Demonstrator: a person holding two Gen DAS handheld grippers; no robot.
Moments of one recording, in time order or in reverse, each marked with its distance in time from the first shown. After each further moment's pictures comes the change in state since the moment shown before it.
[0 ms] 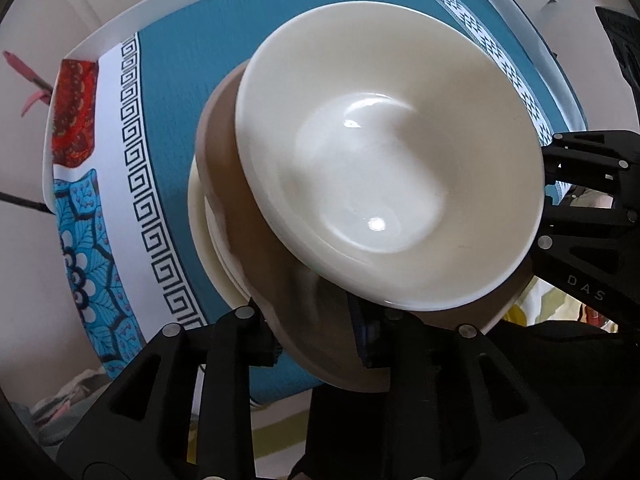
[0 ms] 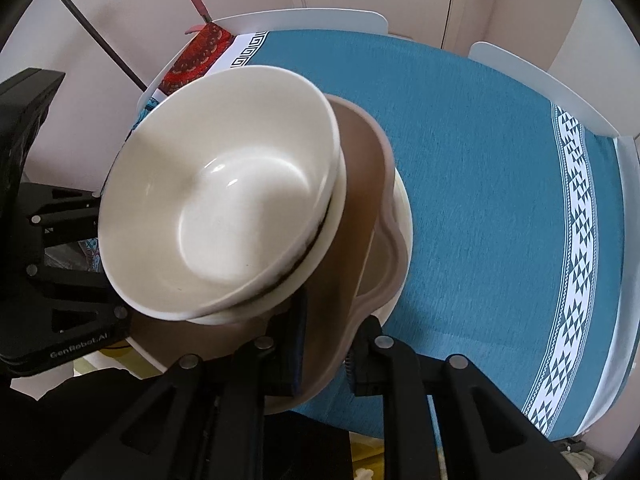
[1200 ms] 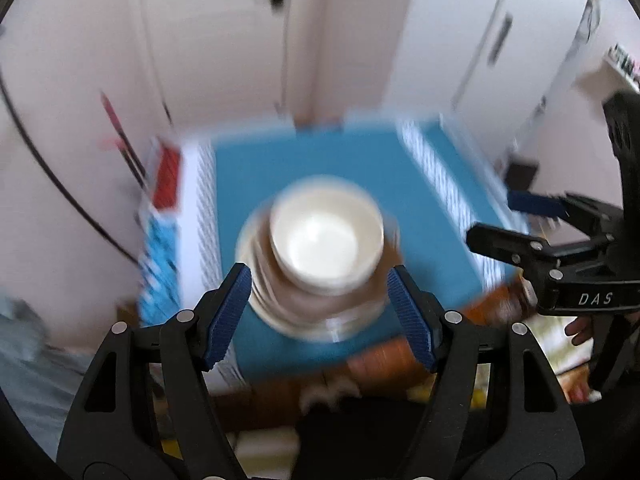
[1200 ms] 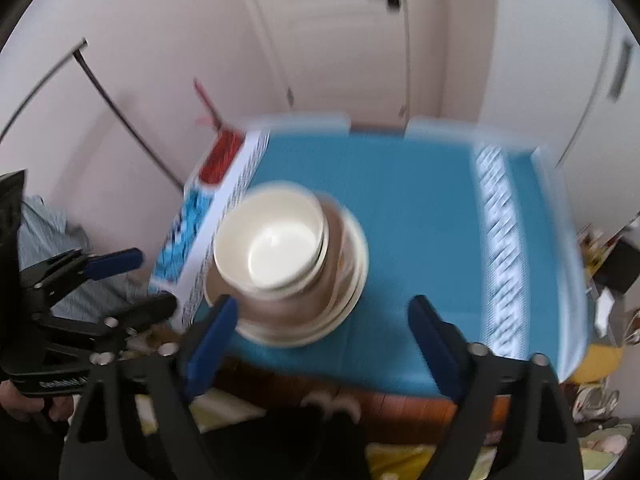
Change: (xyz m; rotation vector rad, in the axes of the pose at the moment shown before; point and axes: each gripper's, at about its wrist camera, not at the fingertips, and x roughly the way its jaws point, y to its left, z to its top) left arm -0.194 -0.050 -0.075 -0.144 -0.550 0.100; right arm -0.179 0.009 -0.053 0.120 -0.379 -0.056
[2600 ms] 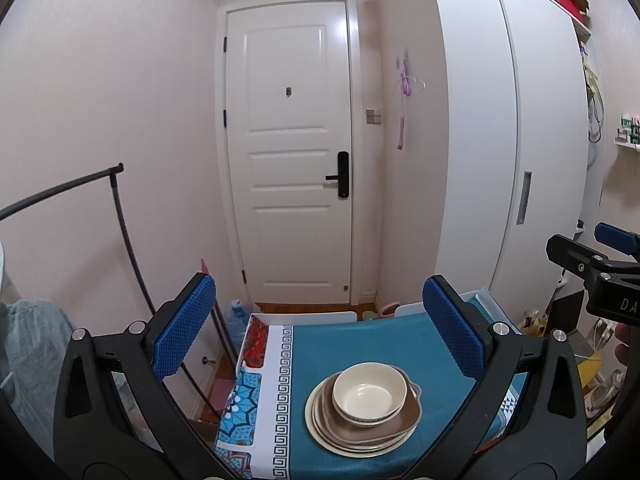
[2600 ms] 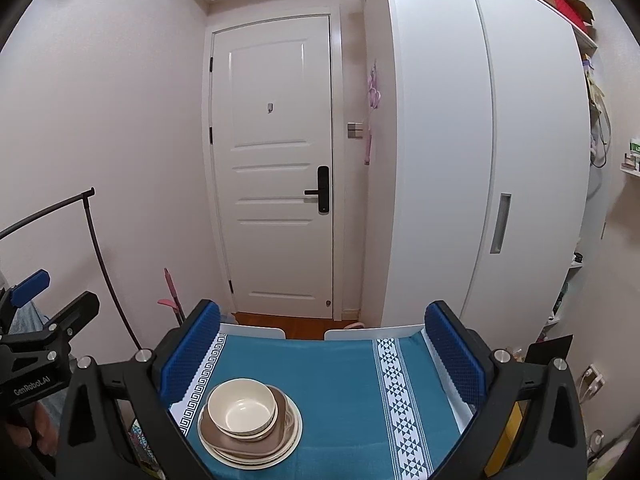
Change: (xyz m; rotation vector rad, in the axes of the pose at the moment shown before) left arm -0.147 -0.028 0.006 -0.028 -0.604 0.240; right arm -0.171 0.022 -0.003 0.016 -0.623 -0.245
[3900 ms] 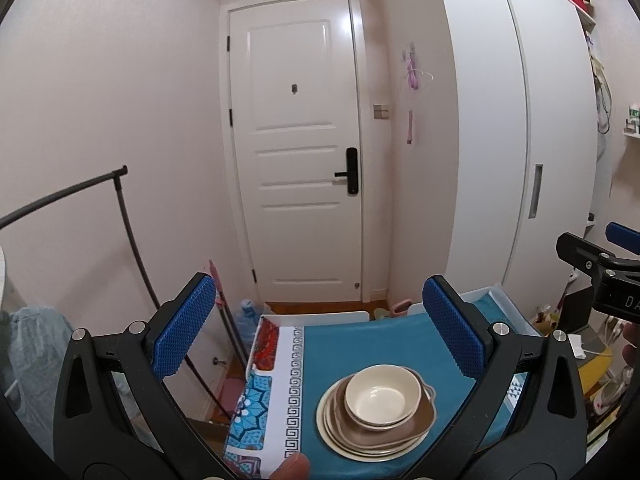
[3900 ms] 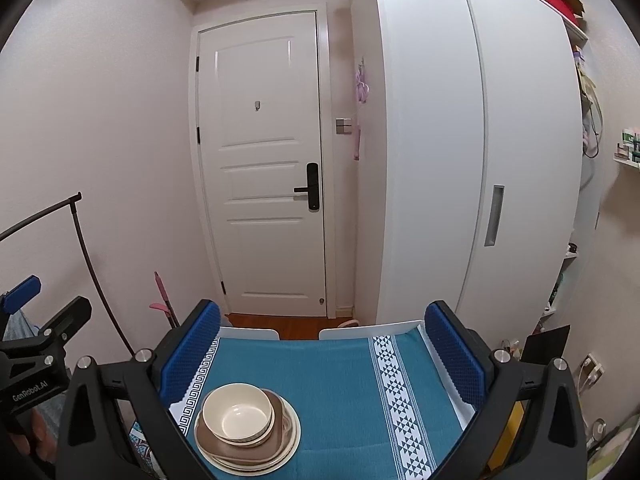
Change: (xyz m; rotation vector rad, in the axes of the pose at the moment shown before) left arm 0.014 0.002 -0.001 0.024 0.005 0.039; right arm 0.014 -0.002 -0.001 0.029 0.012 -0.036
